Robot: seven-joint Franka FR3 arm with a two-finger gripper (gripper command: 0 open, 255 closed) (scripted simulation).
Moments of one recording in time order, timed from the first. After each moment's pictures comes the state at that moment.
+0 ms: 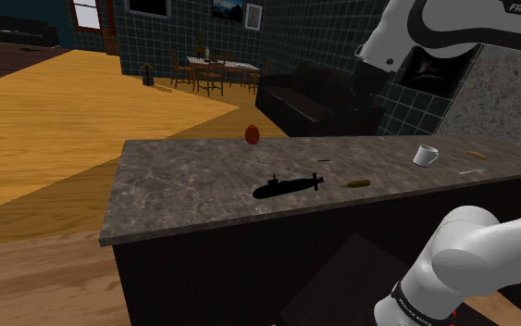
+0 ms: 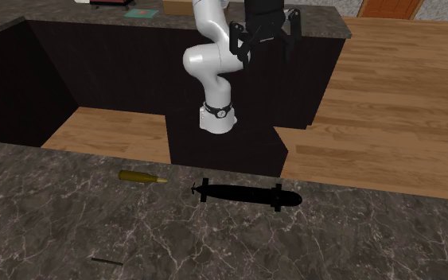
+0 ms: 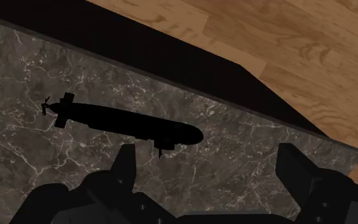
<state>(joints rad) -0.01 -0.79 0.01 -2.30 0.12 1.69 0.03</state>
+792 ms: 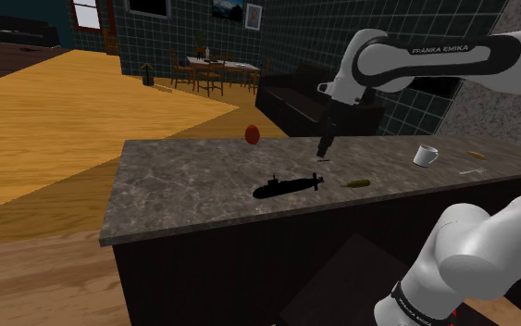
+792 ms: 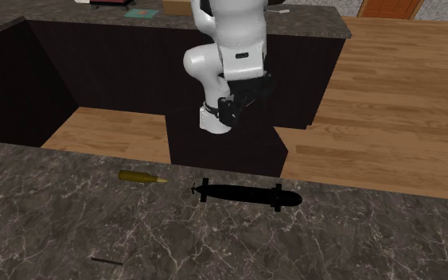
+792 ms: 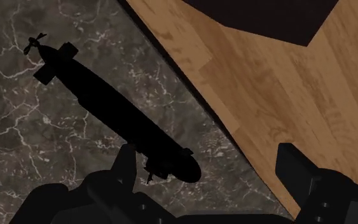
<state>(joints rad) 0.12 -0.54 -0.21 -2.35 0.05 1.86 -0.57</state>
